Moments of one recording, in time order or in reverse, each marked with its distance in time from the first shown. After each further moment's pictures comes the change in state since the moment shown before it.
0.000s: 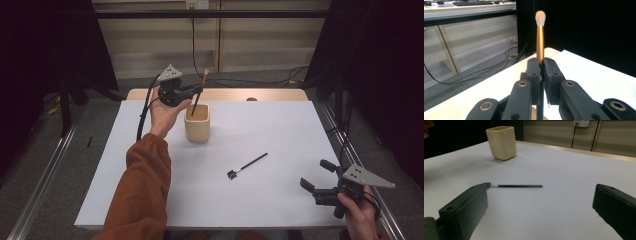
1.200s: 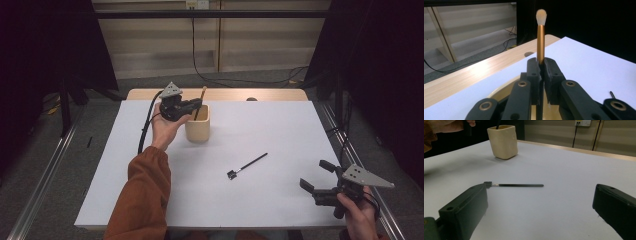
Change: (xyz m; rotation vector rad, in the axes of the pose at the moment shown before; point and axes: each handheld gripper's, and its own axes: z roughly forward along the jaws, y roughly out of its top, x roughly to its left) left arm 0.000 -0.050 0.006 0.051 -0.006 -0.029; right arm 0.001 0.000 0.001 0.007 0.009 -0.001
